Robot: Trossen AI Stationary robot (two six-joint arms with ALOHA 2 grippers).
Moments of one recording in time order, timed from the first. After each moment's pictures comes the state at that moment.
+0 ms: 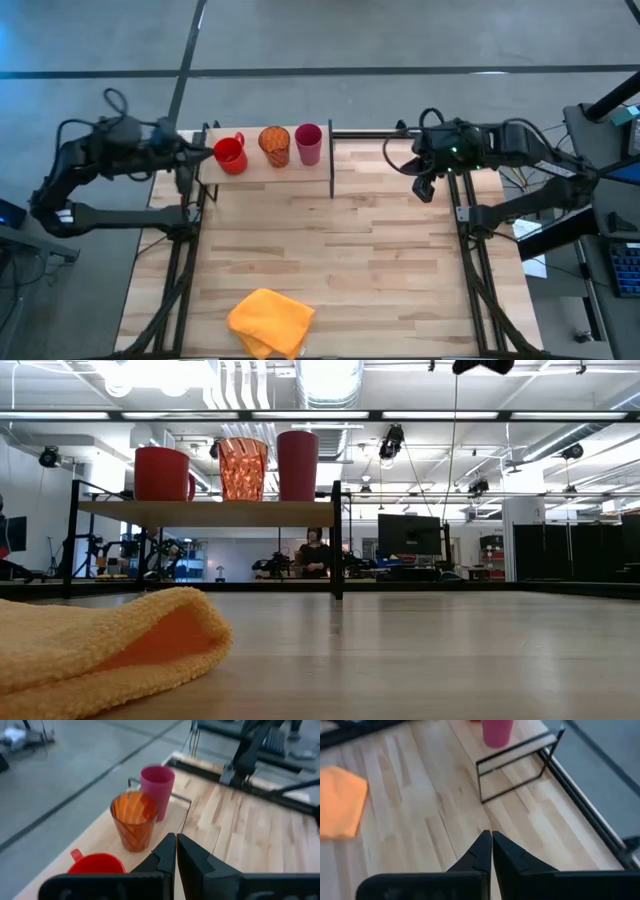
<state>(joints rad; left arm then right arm) 0.31 0.71 1.38 -1.08 -0.11 -0.15 -0.12 1.17 1.56 -1.22 0.13 0.24</state>
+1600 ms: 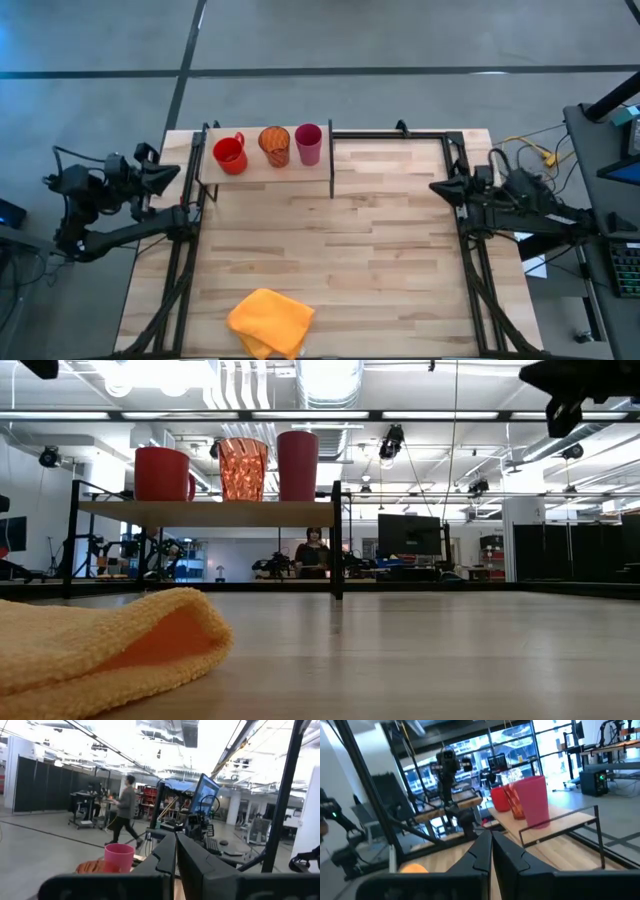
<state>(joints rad) 0.31 0.04 0.77 -0.51 0.04 -0.18 -0.12 0.04 0.39 -0.23 0.00 0.28</state>
